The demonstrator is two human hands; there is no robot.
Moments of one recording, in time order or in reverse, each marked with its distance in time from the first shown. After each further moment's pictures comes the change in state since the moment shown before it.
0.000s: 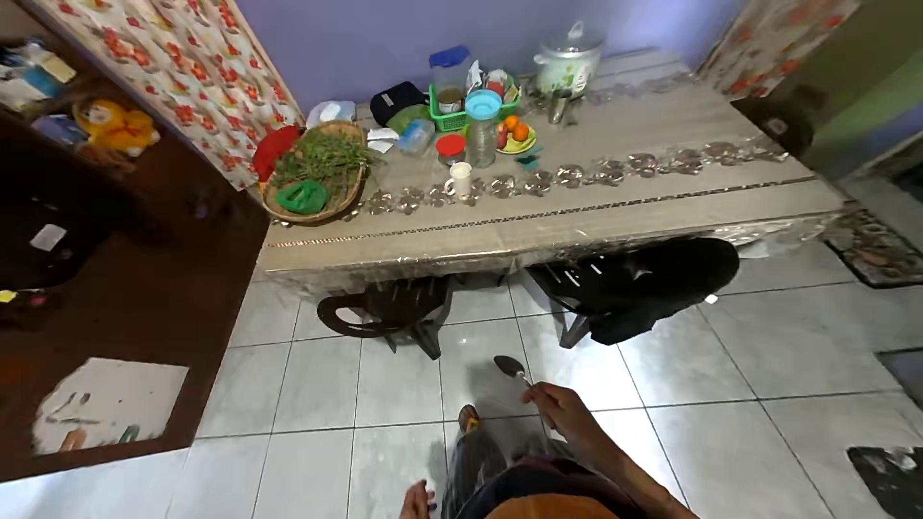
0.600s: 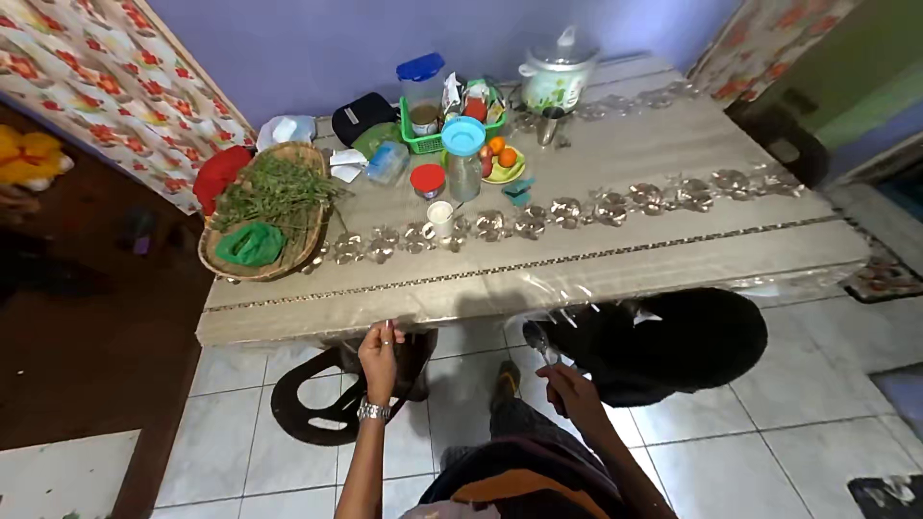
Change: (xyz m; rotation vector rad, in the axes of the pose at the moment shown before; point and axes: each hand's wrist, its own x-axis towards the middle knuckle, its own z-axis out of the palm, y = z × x) left_hand 0.215 0.471 0.036 -0.315 0.076 0.945; right_hand 0.193 -0.035 -0.115 0.171 0.322 0.068
